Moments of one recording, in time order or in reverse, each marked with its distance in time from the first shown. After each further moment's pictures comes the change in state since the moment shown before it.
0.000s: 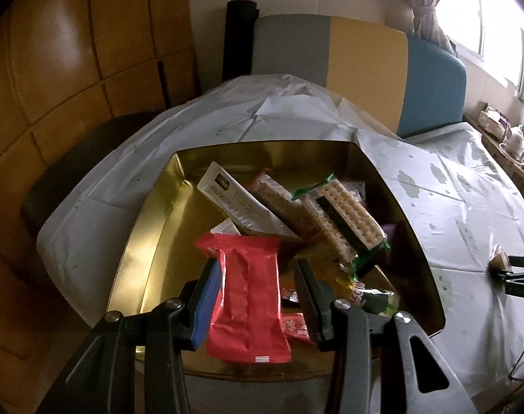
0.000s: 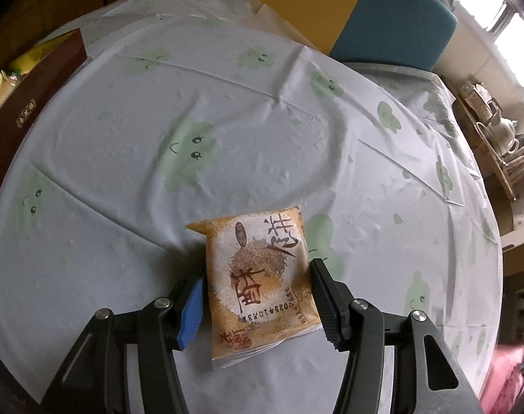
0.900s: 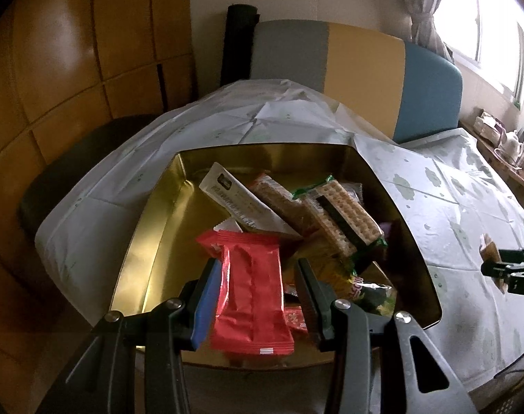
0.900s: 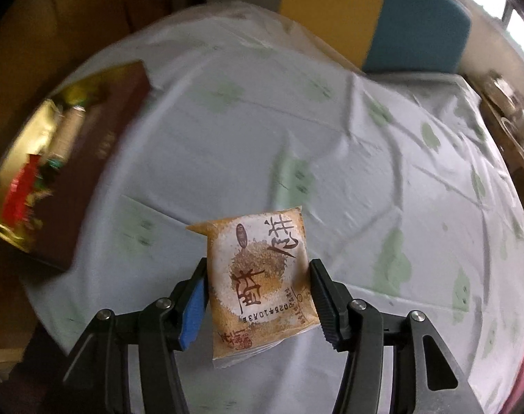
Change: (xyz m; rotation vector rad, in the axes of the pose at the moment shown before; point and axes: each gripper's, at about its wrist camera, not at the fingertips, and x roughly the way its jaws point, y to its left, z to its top) left arm -0.007 0.009 -0.005 -0.015 -0.020 -0.018; right arm -0.049 0.058 0.017 0.043 -0.076 0.197
